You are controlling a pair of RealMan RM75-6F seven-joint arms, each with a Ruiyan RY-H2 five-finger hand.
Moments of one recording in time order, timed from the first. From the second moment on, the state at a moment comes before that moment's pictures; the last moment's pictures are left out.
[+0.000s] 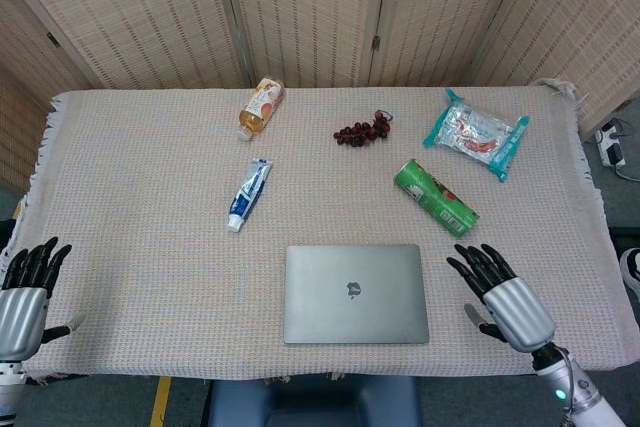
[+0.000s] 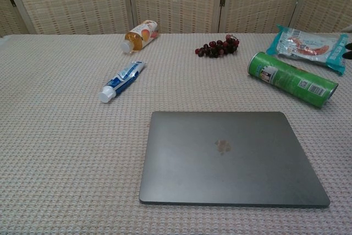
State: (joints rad) left arm -0.09 -1.12 -0.04 -1.65 1.50 1.50 0.14; right arm 0.21 -1.19 -0.04 -1.57 -1.83 1.38 0.01
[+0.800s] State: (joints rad) left arm -0.09 -1.14 -0.03 -1.62 1.51 1.49 0.12; right arm 0.47 -1.49 -0.07 -1.53 -1.87 1.02 -0.11
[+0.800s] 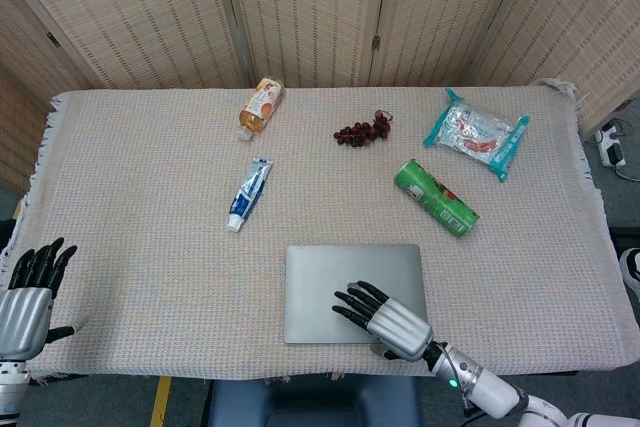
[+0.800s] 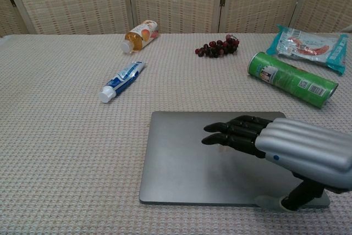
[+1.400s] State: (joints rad) left arm -0.09 -1.15 -0.03 -1.59 1.50 1.48 0.09; right arm 0.55 -1.60 -0.07 -1.46 -1.80 0.94 -0.20
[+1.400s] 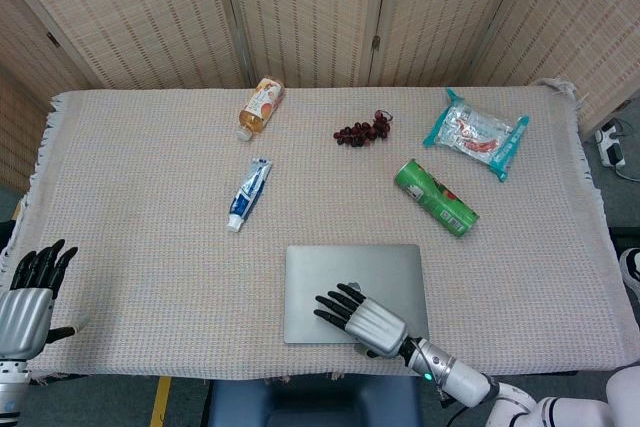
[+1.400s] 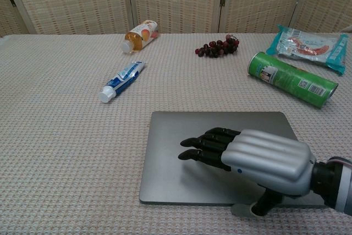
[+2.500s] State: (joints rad) left arm -0.11 -1.17 -0.03 -1.56 1.51 1.46 0.06; right arm 0.61 -1.59 -0.05 -1.47 -1.72 0.94 -0.31
